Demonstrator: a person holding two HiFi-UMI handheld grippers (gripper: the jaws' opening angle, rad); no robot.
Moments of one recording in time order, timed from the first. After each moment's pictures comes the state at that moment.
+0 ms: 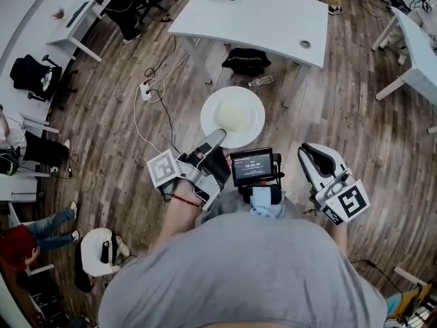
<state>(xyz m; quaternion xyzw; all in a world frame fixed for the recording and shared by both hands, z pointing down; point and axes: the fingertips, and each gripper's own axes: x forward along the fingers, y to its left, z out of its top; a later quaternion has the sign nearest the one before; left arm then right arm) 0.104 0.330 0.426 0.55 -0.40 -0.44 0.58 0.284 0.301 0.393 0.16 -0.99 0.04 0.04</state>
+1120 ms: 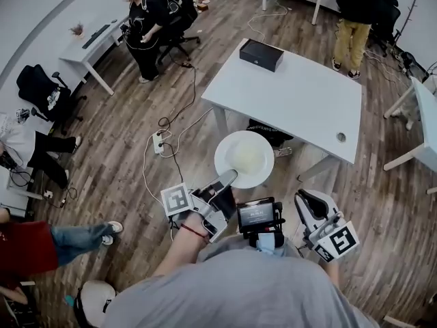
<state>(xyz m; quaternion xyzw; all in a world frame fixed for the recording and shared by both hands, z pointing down) -0.134 0.179 0.419 0.58 -0.39 -0.44 0.56 0.033 0.161 0.384 0.15 -0.99 0.03 0.04</state>
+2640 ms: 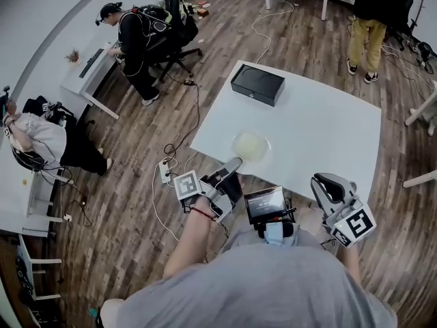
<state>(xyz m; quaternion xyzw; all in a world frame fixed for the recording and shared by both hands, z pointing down) -0.223 -0.153 0.459 0.59 -0.39 -0.43 0.56 -0.023 -0.178 0.400 0.14 -0.99 0.03 0.04</state>
